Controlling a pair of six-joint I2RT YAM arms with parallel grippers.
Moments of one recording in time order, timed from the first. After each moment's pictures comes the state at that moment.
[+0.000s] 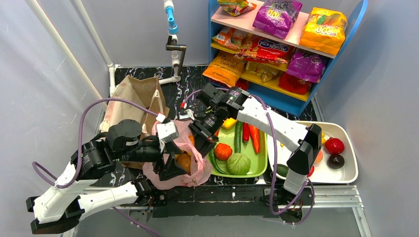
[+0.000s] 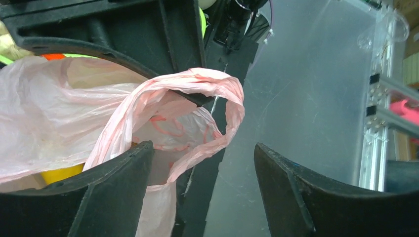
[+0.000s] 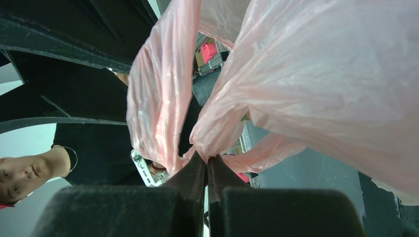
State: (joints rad) left arm -1.00 0.74 1.29 -1.06 0.36 -0.14; right arm 1.01 1.75 1.82 -1.22 -1.12 0.37
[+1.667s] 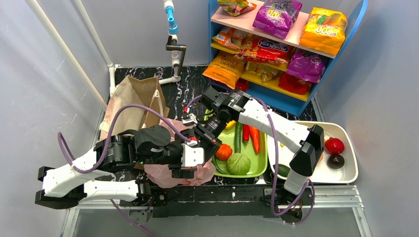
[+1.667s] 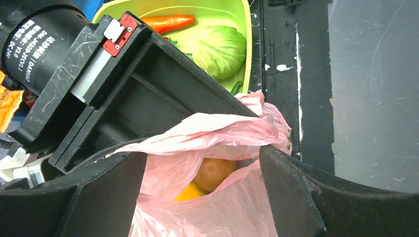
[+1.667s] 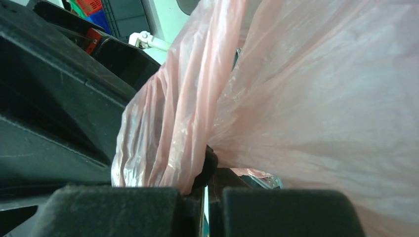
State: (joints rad) left arm -1.31 0.90 1.32 -1.00 0.04 0.40; right arm 1.01 1.72 1.74 -1.24 -1.20 0.38
